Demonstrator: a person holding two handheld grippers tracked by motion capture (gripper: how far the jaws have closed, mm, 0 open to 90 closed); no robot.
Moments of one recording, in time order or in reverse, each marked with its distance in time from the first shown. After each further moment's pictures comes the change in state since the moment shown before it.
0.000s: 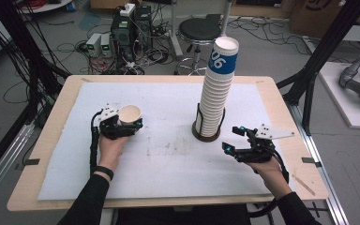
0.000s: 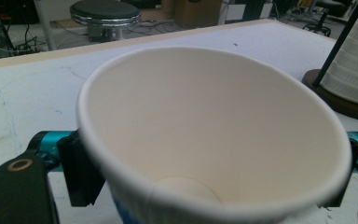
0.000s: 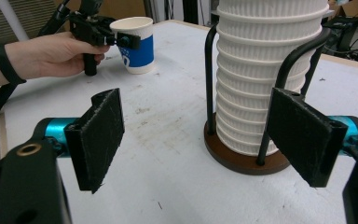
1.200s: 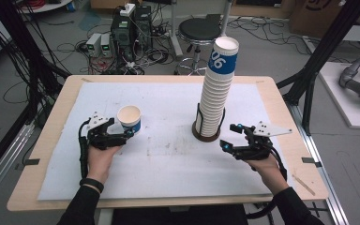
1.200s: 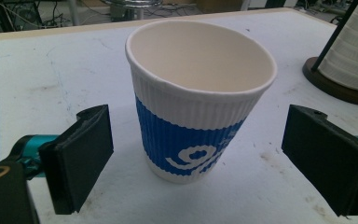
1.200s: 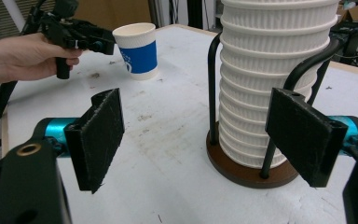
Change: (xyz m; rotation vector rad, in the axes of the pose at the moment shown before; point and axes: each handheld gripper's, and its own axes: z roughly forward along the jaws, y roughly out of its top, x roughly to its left) left arm -0.016 0.000 -0.052 0.058 0.088 -0.063; right arm -0.003 0.005 0.007 -0.014 0.021 -0.005
